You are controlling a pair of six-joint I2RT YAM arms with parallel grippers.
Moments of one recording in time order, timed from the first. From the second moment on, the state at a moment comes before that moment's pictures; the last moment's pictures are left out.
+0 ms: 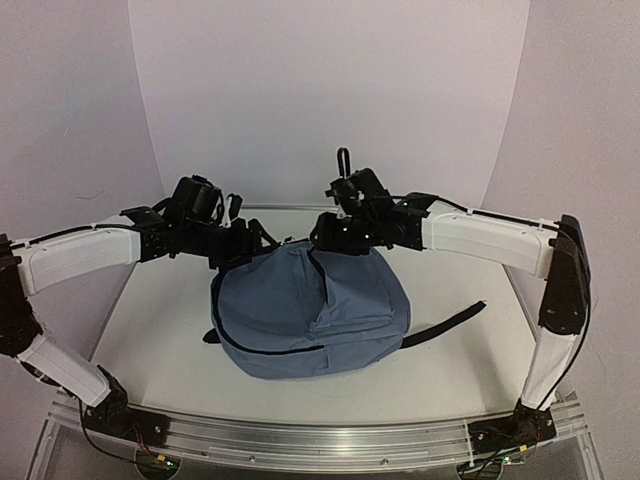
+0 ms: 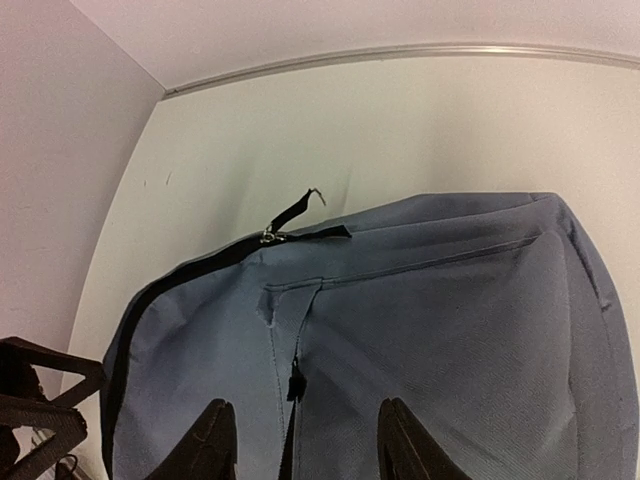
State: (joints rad) left arm -0.67 1.40 1.10 -0.34 0.22 -0.78; right arm 0.90 1.86 1.63 -0.45 0.21 0.69
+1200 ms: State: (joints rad) left arm -0.57 1.87 1.20 0.06 0.37 -0.98; right arm 0.90 1.92 1.54 -0.40 0.13 0.72
